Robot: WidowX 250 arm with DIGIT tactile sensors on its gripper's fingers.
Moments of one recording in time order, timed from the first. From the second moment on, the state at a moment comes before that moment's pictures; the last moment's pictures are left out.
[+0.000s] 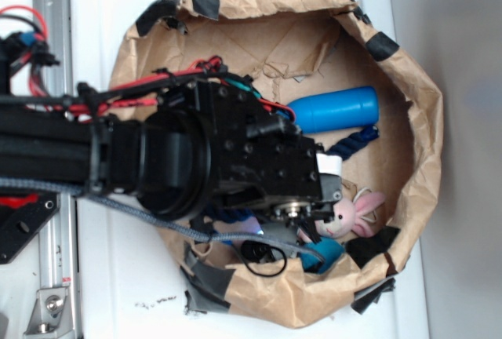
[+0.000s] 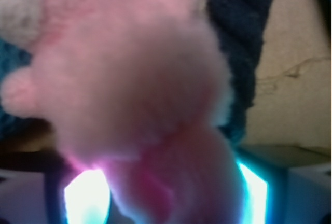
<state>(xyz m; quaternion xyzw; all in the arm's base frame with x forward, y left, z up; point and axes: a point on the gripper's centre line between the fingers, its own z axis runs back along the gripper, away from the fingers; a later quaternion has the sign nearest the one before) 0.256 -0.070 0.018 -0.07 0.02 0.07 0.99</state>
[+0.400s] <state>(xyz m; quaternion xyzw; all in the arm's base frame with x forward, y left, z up) 0.254 -0.063 0.033 -0.07 0.01 0.08 0.99</state>
